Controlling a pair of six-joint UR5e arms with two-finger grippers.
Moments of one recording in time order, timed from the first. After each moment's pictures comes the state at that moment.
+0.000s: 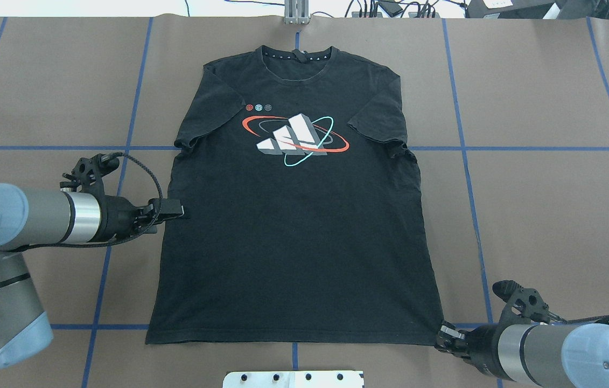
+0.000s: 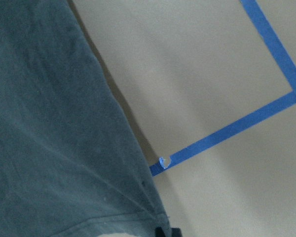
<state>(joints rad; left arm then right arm) -0.44 -1.57 -1.94 -2.39 -1.77 -1.61 0.08 -1.77 2.20 -0.97 1.59 2.07</state>
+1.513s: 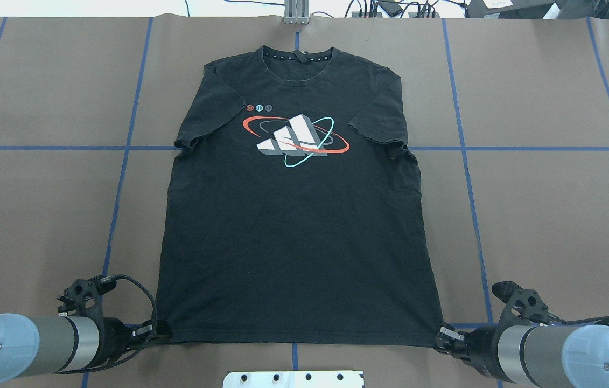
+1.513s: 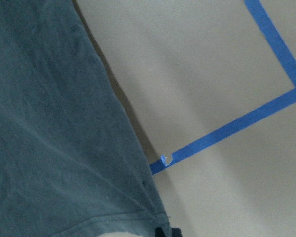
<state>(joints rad) -0.14 -1.48 -2.00 -2.32 -1.64 -1.81 0.08 -1.77 2.20 -0.97 1.59 2.07</state>
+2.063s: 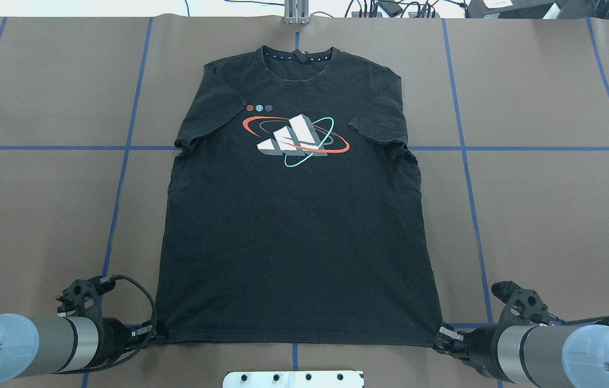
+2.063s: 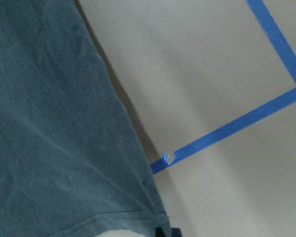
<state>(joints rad) -0.14 -1.48 -2.00 -2.32 -1.64 -1.81 0.08 -1.77 2.20 -0.97 1.59 2.07</state>
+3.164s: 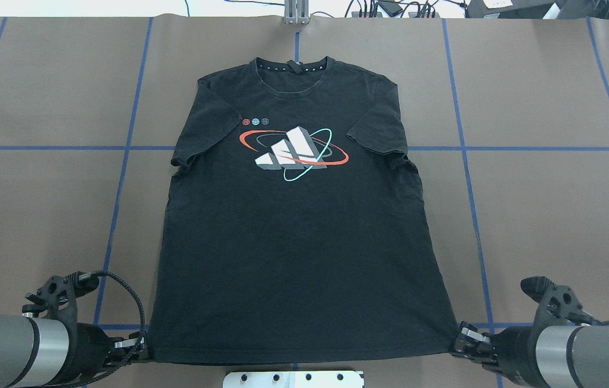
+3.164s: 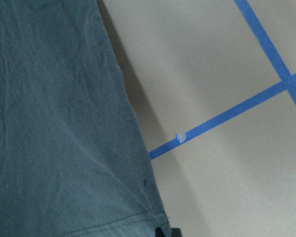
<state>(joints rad) -0.17 -1.45 -2.29 -2.12 -1.76 -1.81 0.10 -1.87 2.37 -0.97 1.61 2.07</state>
